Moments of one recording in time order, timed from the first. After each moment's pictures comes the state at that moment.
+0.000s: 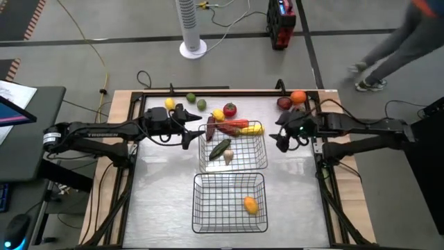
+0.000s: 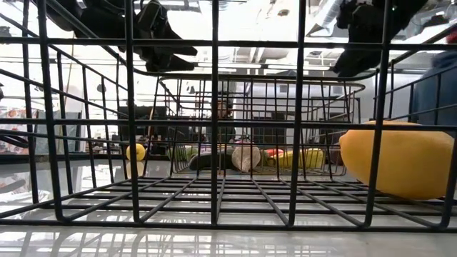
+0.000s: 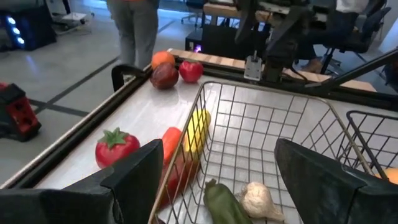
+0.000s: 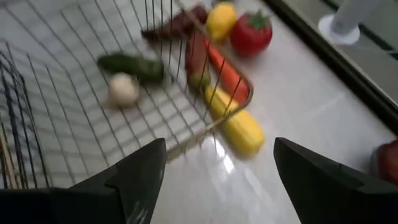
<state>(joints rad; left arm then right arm) 0.28 1.07 0.58 0.25 0.04 -0.08 -0.13 0.88 0.80 -0.67 0.26 0.28</state>
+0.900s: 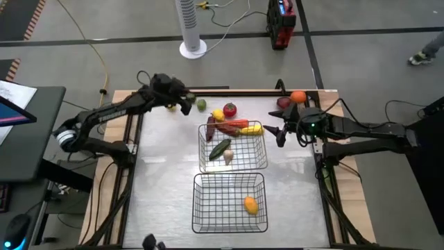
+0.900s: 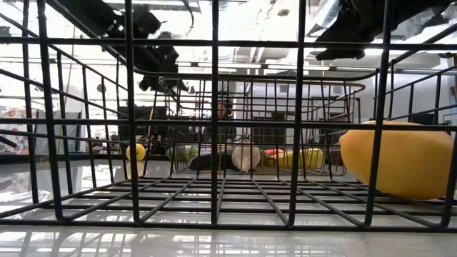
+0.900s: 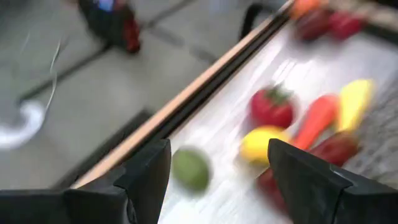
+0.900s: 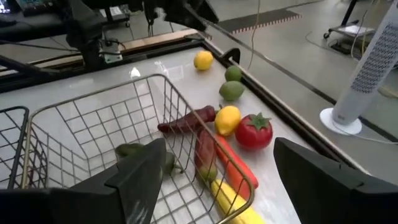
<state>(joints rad) 0.76 1.30 0.86 -0.14 0.09 -0.01 -0.14 0.80 0.68 -0.25 0.26 0.13</state>
